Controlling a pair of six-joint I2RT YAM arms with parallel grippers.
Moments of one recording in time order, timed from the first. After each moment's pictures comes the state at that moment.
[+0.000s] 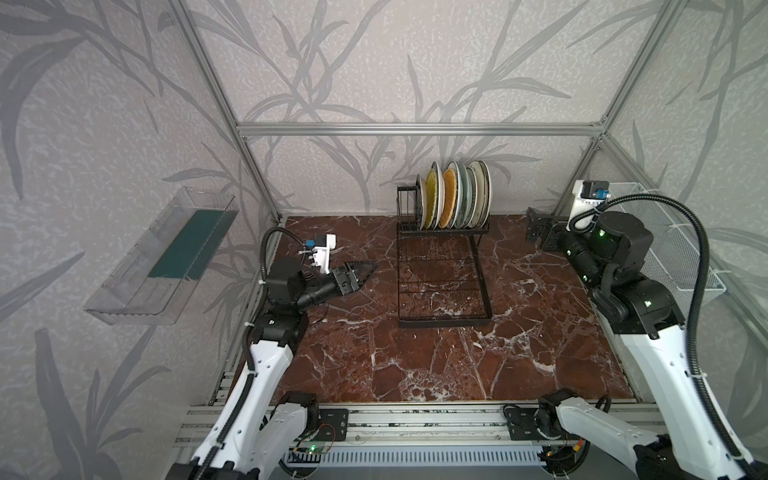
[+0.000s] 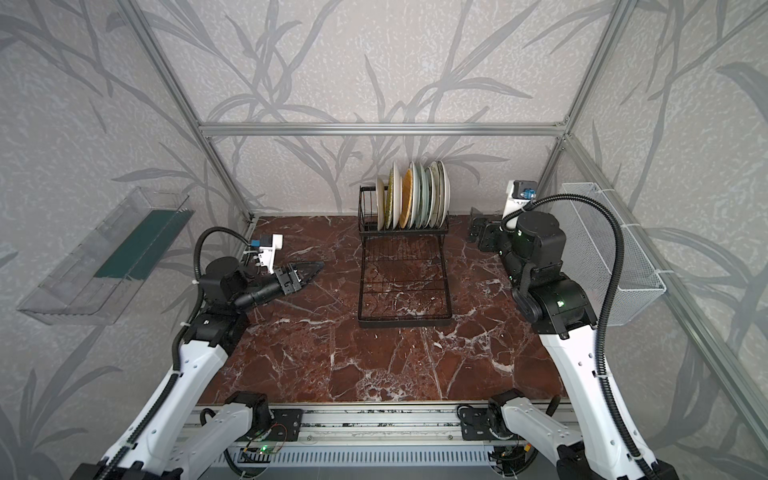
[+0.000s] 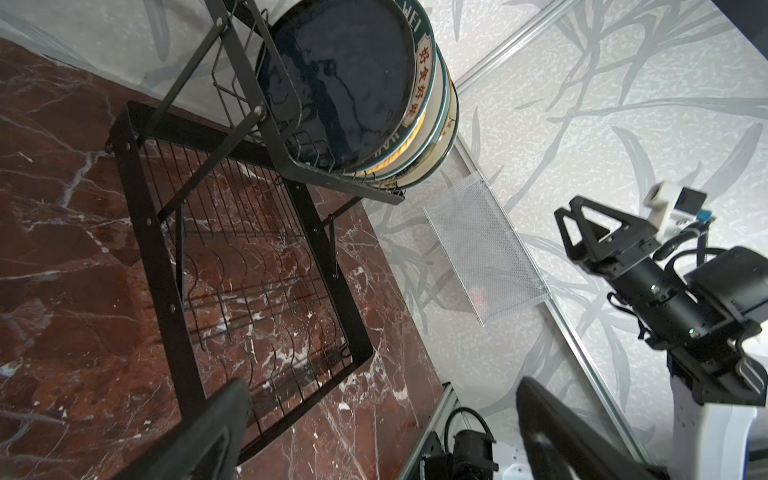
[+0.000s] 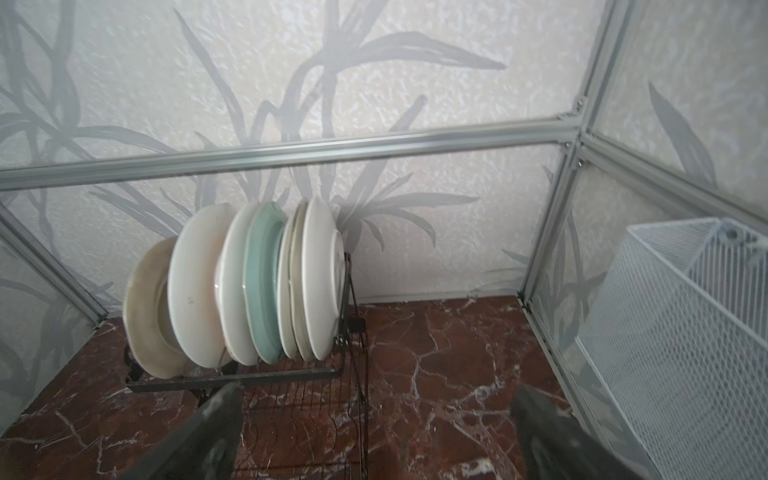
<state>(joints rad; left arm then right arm) -0.13 0.92 0.79 -0.07 0.77 -0.75 0.24 1.00 1.36 -0.56 0.22 0.18</state>
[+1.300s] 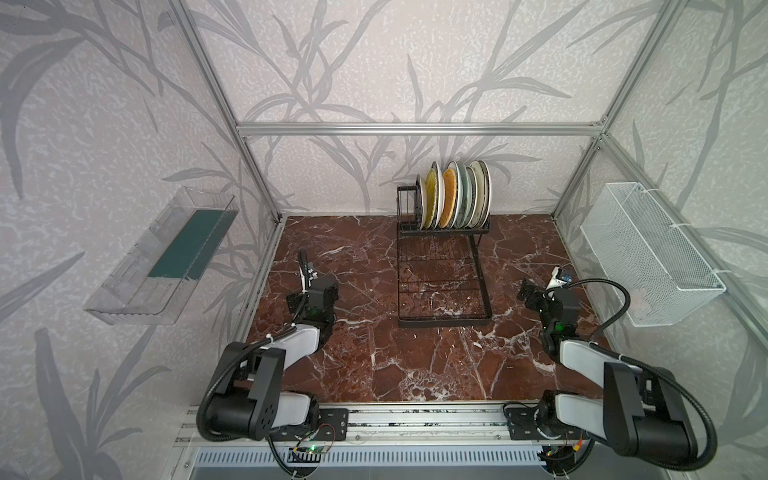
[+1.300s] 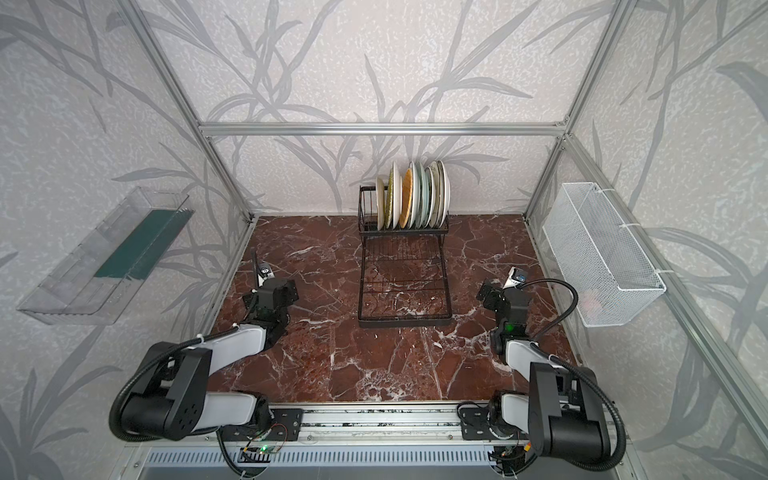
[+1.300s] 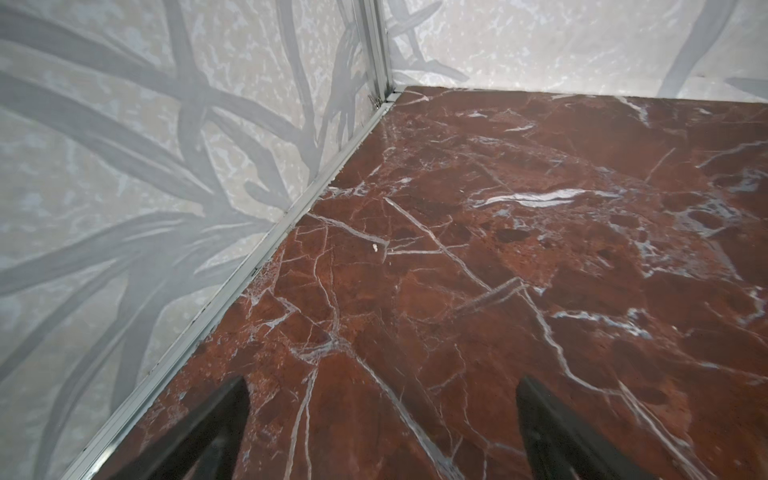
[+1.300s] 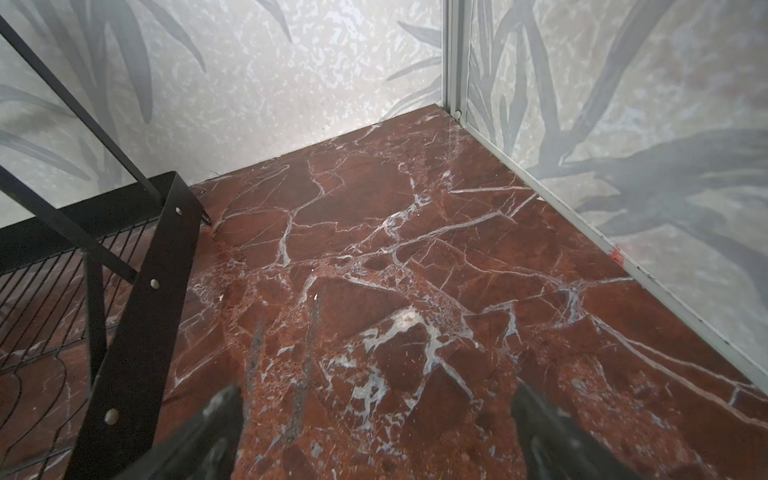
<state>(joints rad) -0.15 1.39 0.42 0.47 -0.67 -0.14 -0.11 1.27 0.28 0.65 0.08 0.23</state>
